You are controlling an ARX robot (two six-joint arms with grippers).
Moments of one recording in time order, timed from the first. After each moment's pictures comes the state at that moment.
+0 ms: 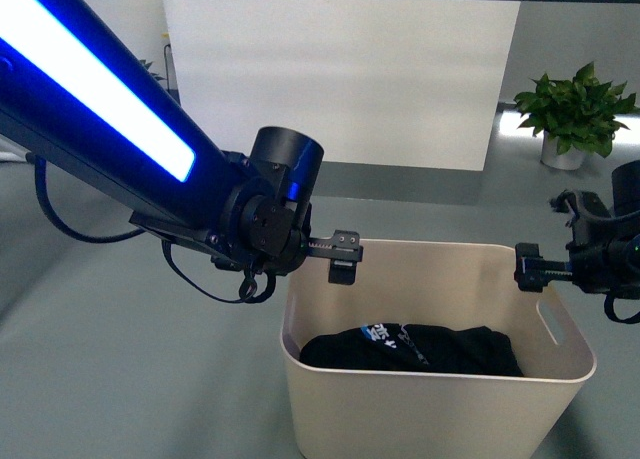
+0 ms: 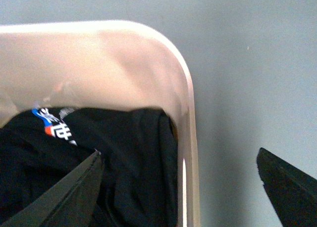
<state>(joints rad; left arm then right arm) -0.37 2.49 1.69 0.16 -0.23 -0.12 -0.13 2.52 1.63 0.16 -0.17 -0.03</state>
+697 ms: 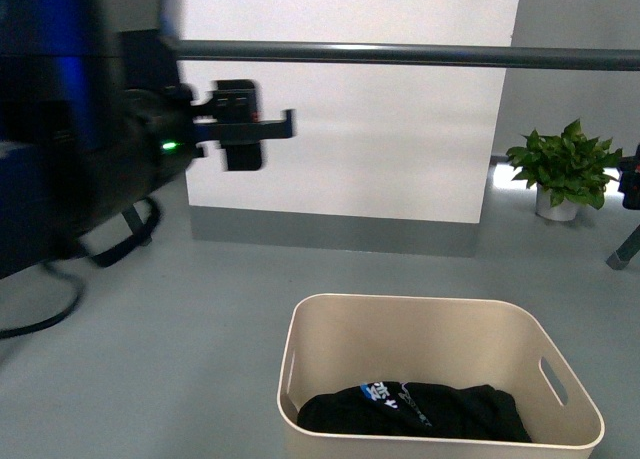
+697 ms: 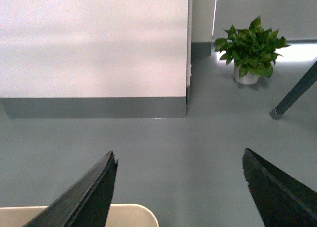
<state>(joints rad) -0.35 1.81 0.95 0.91 -0.32 -0.02 -0.17 1.98 1.04 0.91 -0.15 0.01</state>
